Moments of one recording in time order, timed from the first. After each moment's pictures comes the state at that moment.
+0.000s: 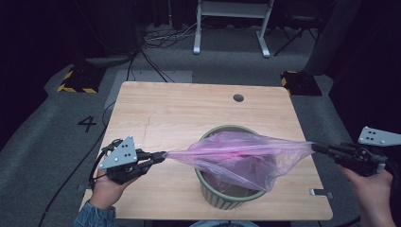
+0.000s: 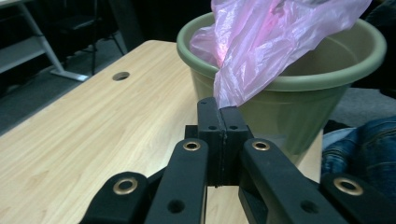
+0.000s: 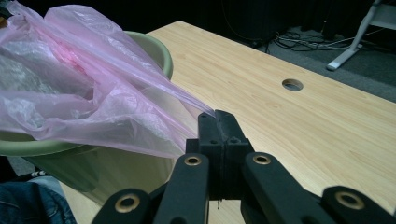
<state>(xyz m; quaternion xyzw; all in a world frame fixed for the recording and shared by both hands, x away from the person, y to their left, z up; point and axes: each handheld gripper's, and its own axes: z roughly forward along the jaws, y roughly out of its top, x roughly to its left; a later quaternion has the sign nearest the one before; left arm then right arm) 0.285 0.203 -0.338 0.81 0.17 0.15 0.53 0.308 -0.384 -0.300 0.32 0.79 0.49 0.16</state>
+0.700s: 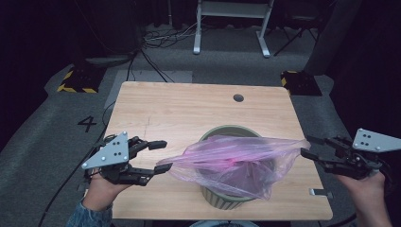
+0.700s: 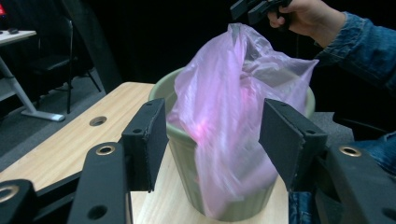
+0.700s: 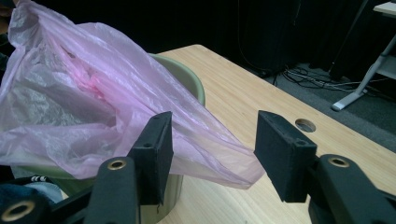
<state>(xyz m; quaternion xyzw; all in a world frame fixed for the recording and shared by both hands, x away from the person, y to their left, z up) 0.278 0.192 -0.298 0.79 0.12 0.13 0.59 0.299 -0.354 -0.287 0.24 0.80 0.52 0.19</state>
